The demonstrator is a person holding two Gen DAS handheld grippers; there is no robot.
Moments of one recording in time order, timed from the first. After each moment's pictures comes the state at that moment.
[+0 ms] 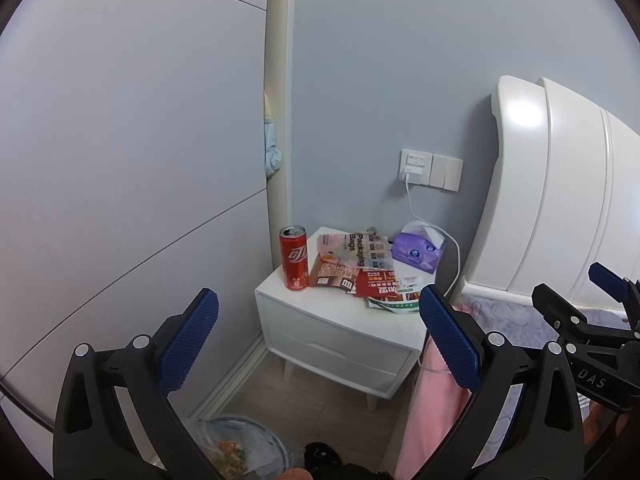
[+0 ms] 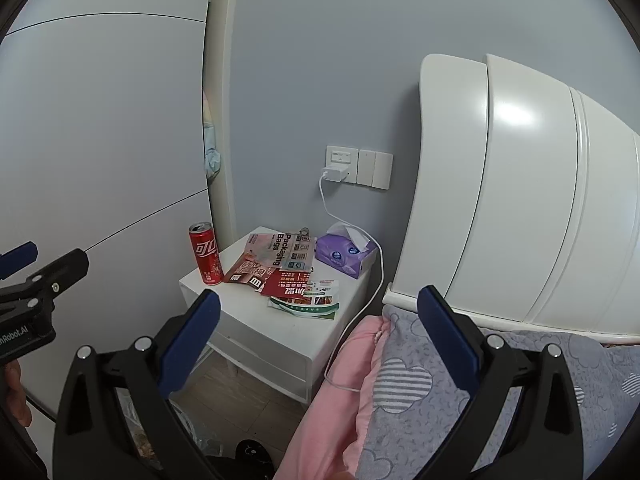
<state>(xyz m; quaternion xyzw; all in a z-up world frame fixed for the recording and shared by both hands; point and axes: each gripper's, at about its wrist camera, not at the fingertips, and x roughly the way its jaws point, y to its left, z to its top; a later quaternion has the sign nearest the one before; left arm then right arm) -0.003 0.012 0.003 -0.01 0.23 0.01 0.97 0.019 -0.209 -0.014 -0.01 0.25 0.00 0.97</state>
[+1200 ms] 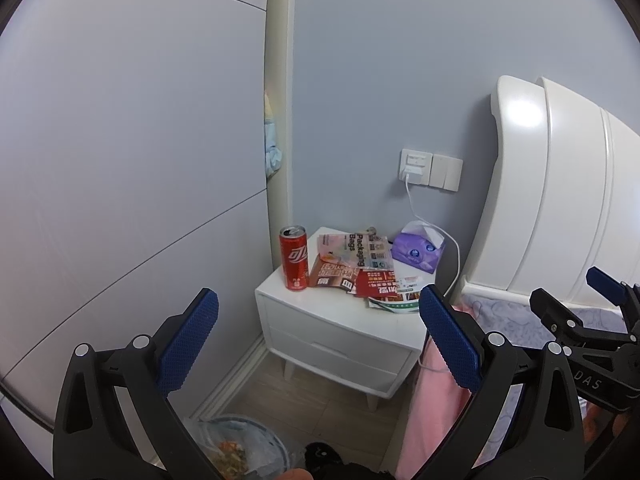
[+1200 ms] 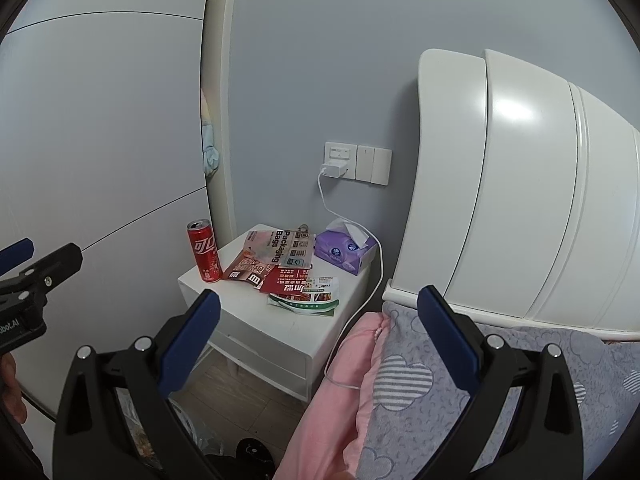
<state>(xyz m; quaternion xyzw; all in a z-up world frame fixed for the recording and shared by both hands) -0.005 0.019 0.005 -0.01 0.23 0.00 0.97 0.017 -0.214 -0.017 0.00 0.25 0.01 0.97</state>
